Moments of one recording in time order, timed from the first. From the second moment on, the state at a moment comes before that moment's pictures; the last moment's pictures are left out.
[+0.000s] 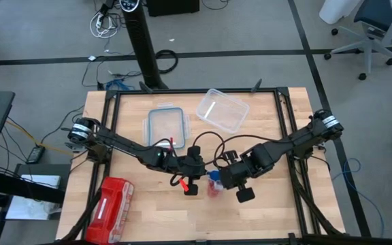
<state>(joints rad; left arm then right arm) -0.27 1.75 1.17 -0.02 -0.19 -0.08 0.44 1.65 1.48 -1.03 0.04 0.13</state>
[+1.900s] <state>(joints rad) -0.27 1.71 1.10 0.00 -0.27 -0.12 0.28 1.78 1.55 -0.99 0.15 0.13</state>
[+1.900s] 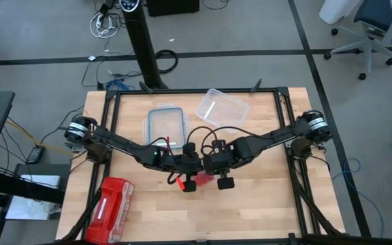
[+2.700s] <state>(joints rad) -0.28 1.69 1.10 0.00 -0.30 -0.11 0.32 1.68 1.55 -1.02 0.19 0.27</state>
